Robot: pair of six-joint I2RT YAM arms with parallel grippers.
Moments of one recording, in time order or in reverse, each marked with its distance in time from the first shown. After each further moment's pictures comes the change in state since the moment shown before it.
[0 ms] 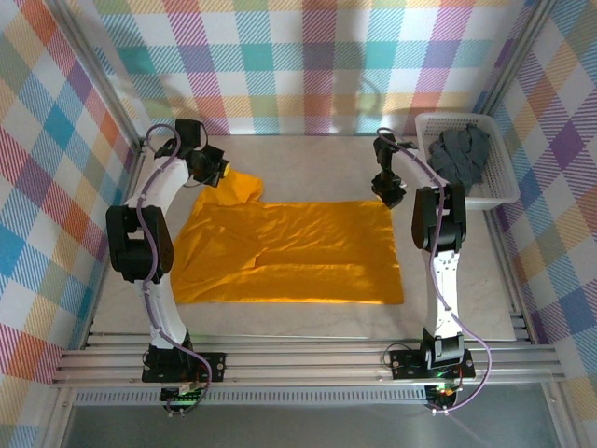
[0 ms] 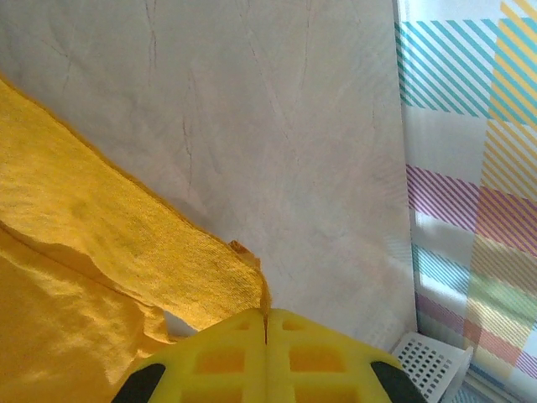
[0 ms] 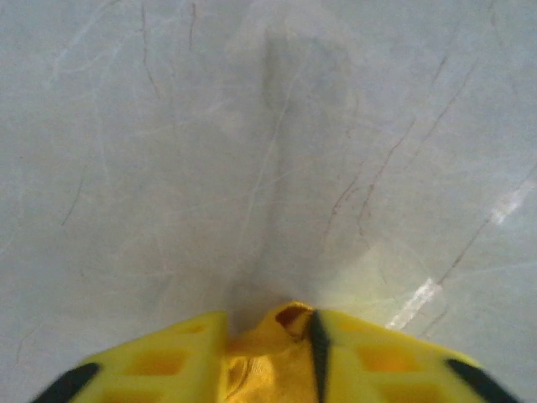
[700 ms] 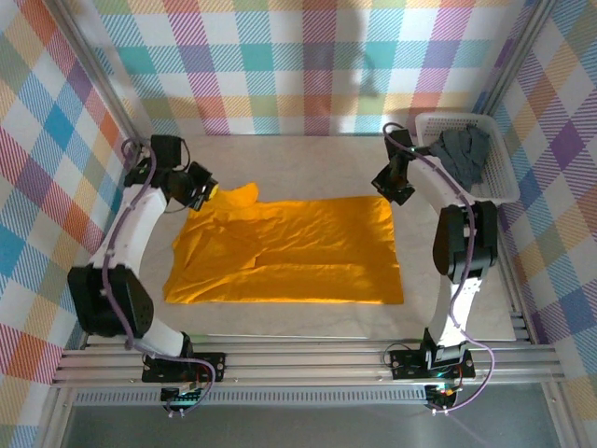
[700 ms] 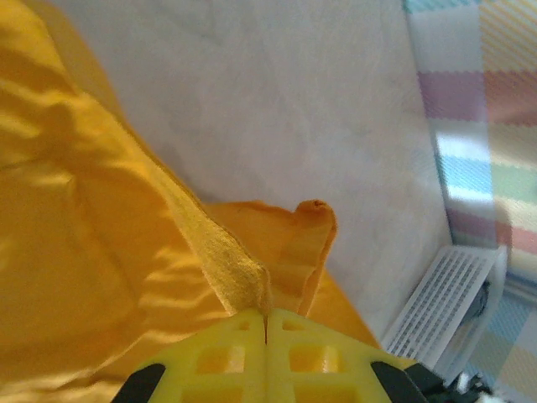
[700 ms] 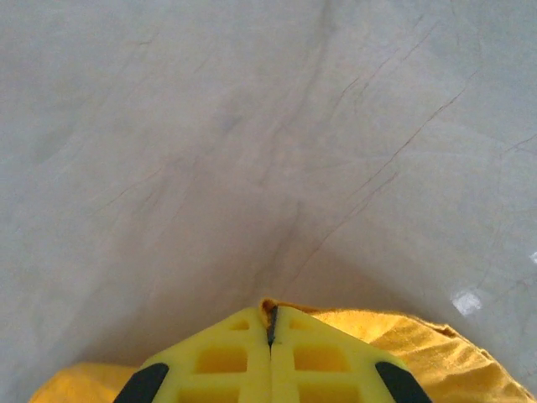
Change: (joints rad) left arm 0.019 -0.499 -0.320 -0.203 0.014 0.171; right arm 0.009 -0.424 -0.375 0.180 -0.115 -0.201
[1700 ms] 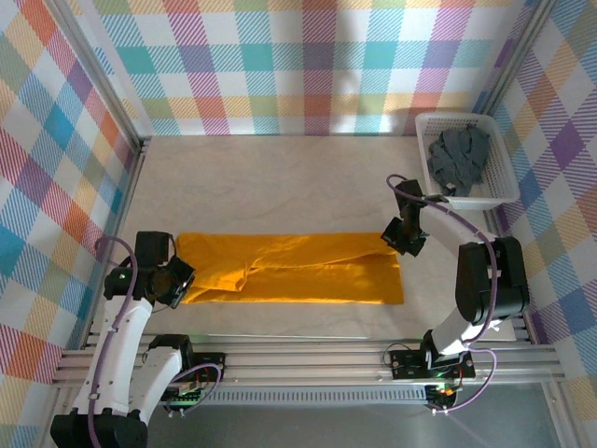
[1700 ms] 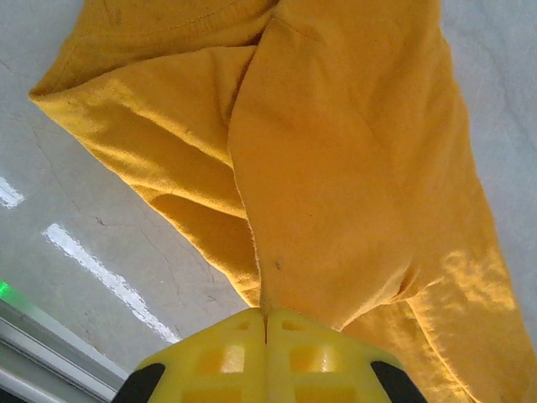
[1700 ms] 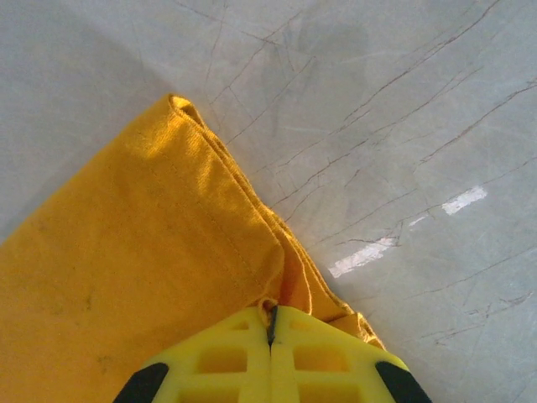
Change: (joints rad) left arm 0.032 -0.713 -0.620 -0.303 -0.246 0.030; right arm 0.000 -0.332 -0.592 0.084 -0.031 -0.119
